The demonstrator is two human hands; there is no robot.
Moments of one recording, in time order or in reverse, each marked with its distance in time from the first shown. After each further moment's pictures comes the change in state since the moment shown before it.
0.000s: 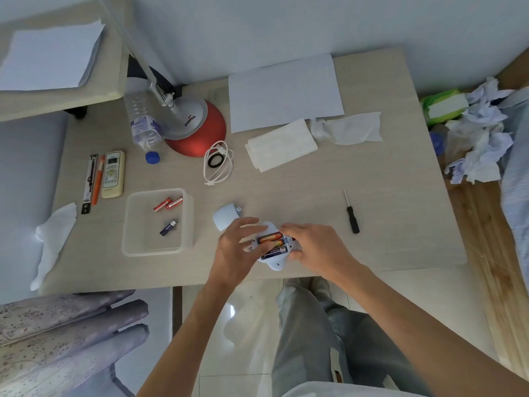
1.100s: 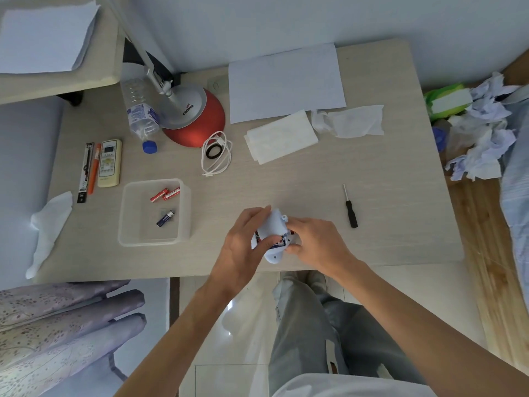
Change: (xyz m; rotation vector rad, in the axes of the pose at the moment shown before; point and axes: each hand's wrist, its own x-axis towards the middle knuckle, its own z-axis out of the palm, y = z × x) left_hand -0.015 0.051 -0.001 0.113 -0.101 0.097; right_hand -0.005 0.000 -0.001 0.023 0.054 0.022
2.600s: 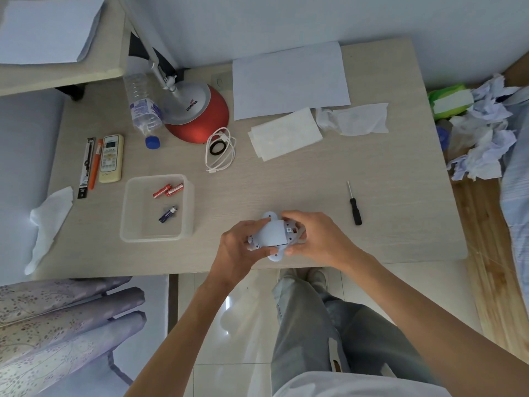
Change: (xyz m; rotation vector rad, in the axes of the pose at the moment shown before) left_hand -0.006 -0.069 0.012 0.012 0.013 -0.095; right_hand 0.005 -0.001 -0.008 0.414 -0.165 0.065
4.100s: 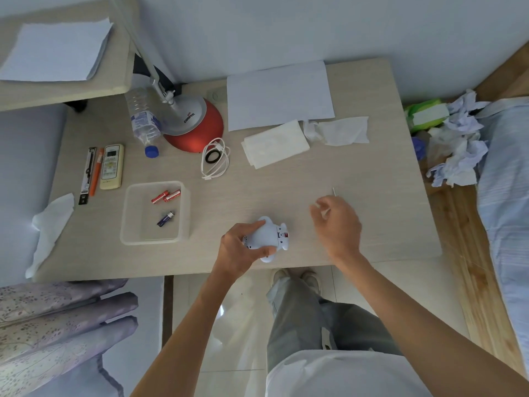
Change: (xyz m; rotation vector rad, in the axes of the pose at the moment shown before) left_hand 0.006 0.014 0.013 -0.170 -0.011 -0.202; right_hand -0.013 0.021 -0.019 -0.143 0.648 0.371
